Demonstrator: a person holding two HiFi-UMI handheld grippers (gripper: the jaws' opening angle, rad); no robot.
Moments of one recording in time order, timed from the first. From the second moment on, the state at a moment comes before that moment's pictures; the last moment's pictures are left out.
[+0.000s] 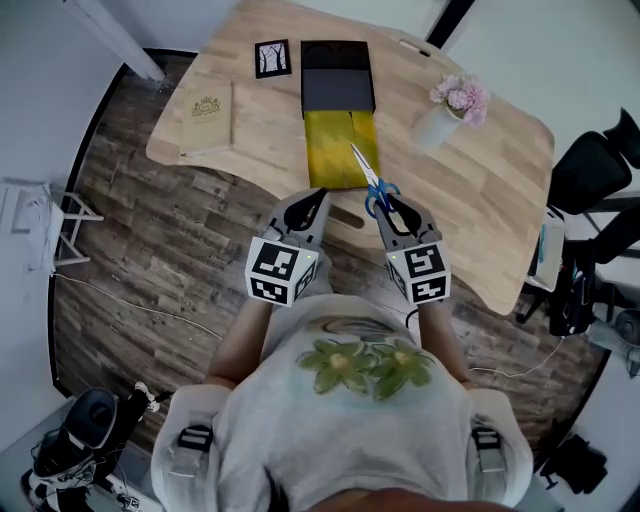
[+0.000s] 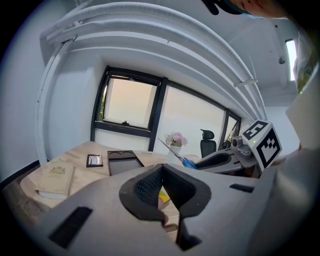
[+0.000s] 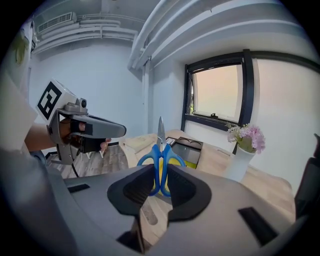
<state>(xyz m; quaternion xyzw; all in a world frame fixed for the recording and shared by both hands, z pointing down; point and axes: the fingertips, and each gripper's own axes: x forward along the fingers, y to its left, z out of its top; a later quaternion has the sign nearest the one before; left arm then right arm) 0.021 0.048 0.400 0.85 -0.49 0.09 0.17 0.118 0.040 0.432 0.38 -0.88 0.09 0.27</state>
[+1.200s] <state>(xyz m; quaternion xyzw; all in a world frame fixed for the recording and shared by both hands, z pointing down) -0.032 -0.072 0.423 0.87 -0.44 0.11 0.18 0.065 -0.068 0.471 0.41 -0.85 0.11 0.30</state>
